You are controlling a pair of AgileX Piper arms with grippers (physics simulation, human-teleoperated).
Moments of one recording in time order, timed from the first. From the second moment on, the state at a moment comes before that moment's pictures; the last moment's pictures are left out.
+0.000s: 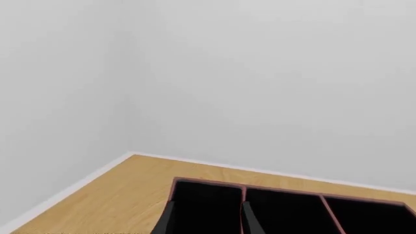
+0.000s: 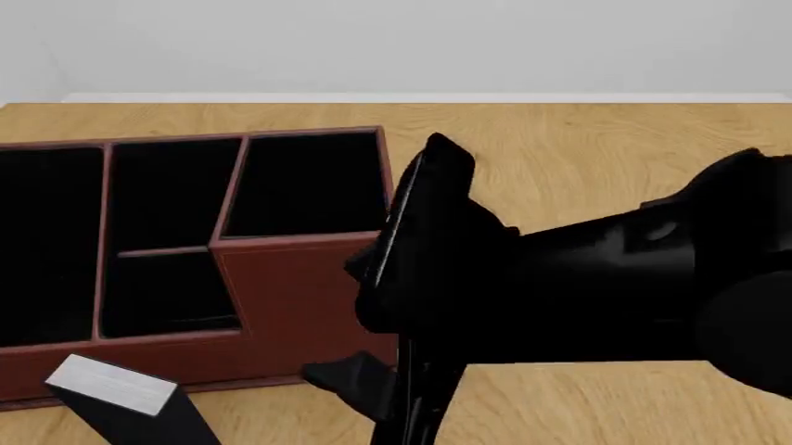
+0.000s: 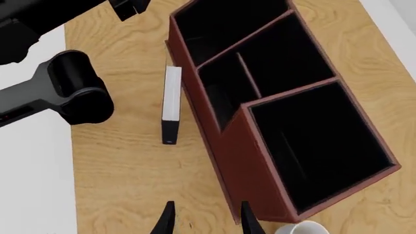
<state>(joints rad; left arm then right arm) 0.27 0.00 -0.24 0.03 -0.04 1.17 1.21 -0.95 0.45 -0.22</state>
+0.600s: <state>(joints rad) 0.31 0.00 -0.20 -0.02 -0.08 1.27 1.54 -1.26 0.52 -0.15</state>
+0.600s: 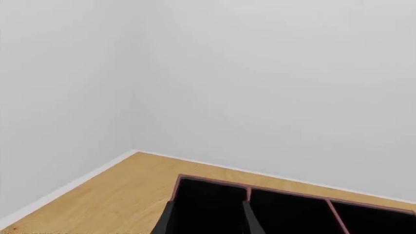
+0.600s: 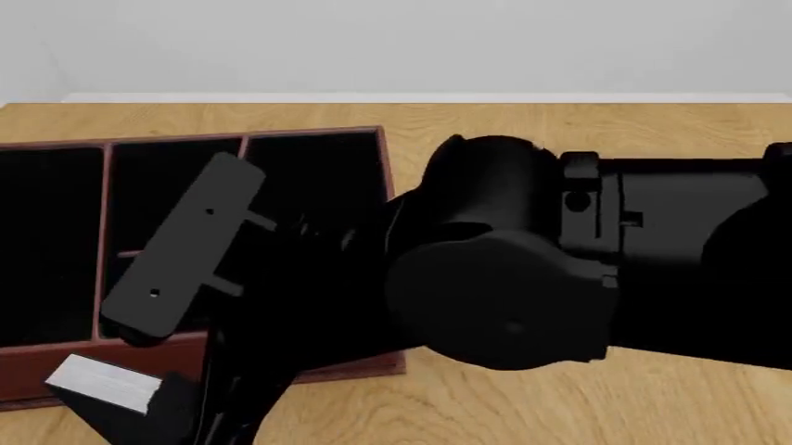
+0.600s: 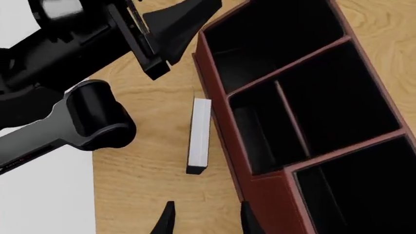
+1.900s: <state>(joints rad) 0.35 0.00 -0.20 -0.02 -0.05 1.30 1.78 -1.30 0.35 -0.06</state>
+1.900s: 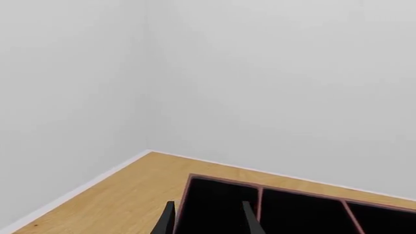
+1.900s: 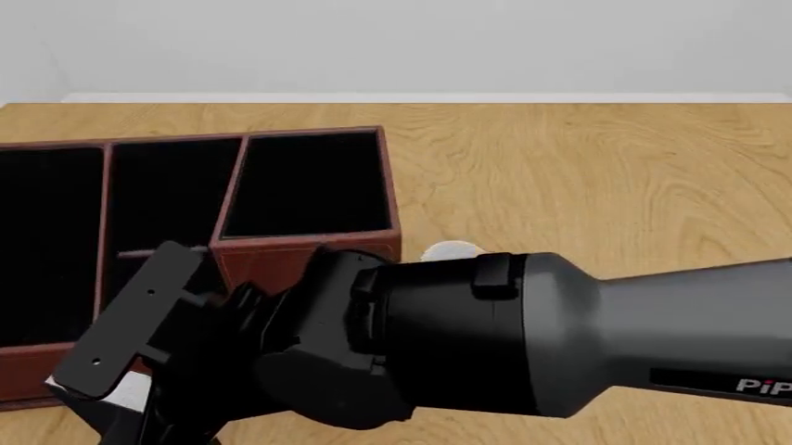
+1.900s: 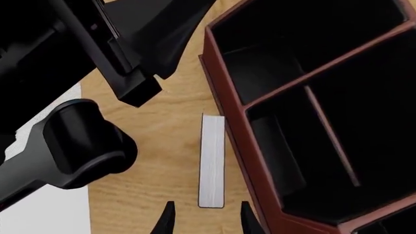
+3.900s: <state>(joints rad) 0.37 0.04 -0.18 -0.07 -0.05 1.34 1.84 -1.32 0.34 -0.07</state>
